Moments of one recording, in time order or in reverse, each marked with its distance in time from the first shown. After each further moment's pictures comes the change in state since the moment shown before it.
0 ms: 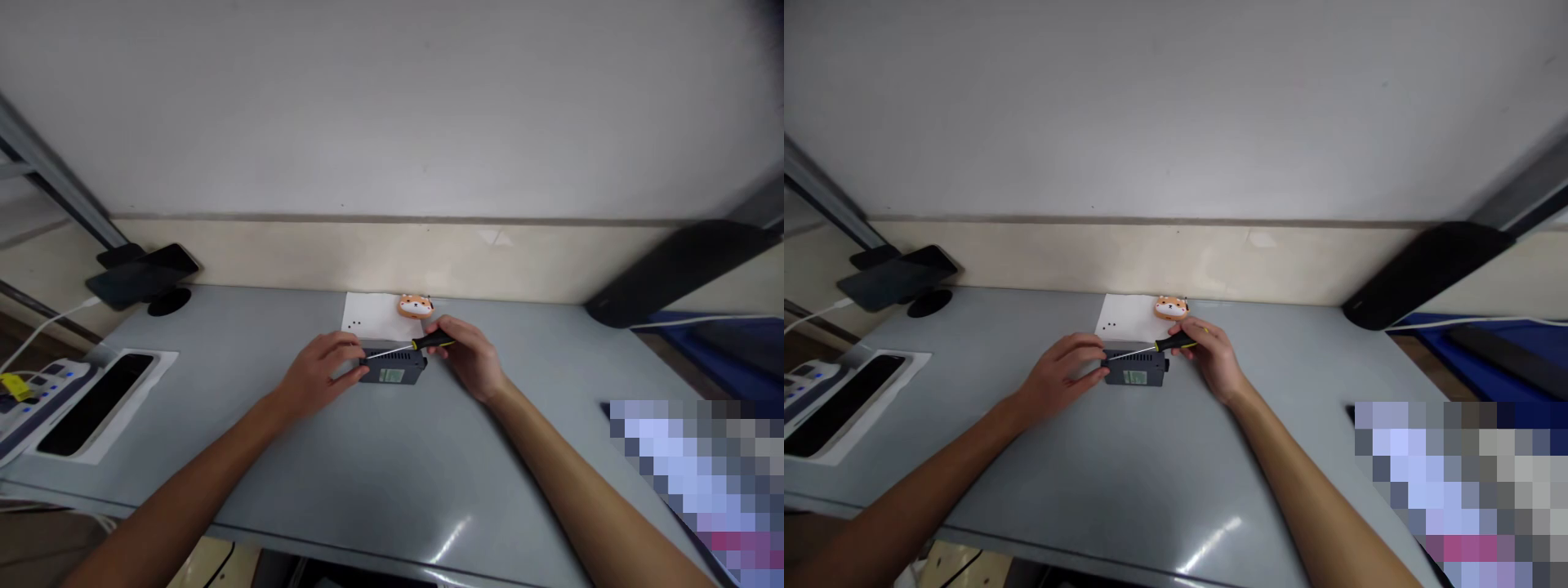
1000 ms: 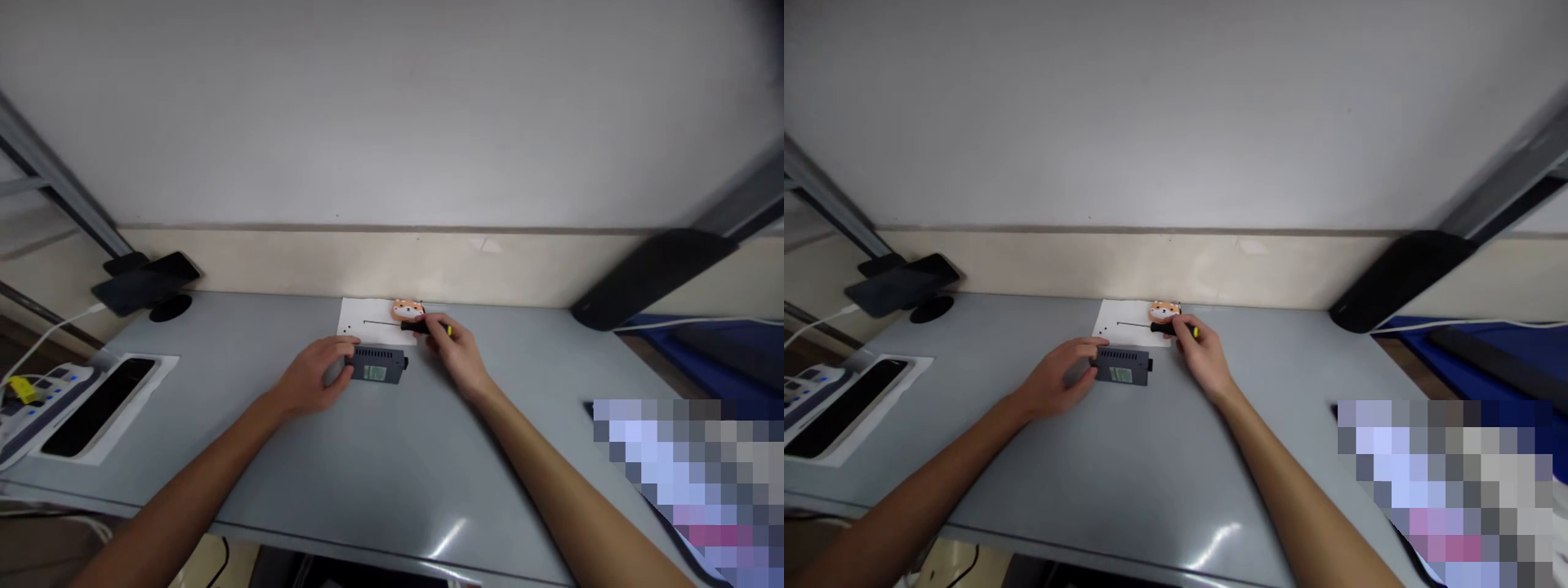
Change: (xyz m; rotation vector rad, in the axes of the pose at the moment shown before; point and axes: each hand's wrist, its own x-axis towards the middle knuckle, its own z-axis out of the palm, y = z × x) left_hand -0.002 -0.002 -0.001 -0.101 -0.100 -0.081; right_hand 0.004 0.008 -0.002 -0.359 0.203 -0.096
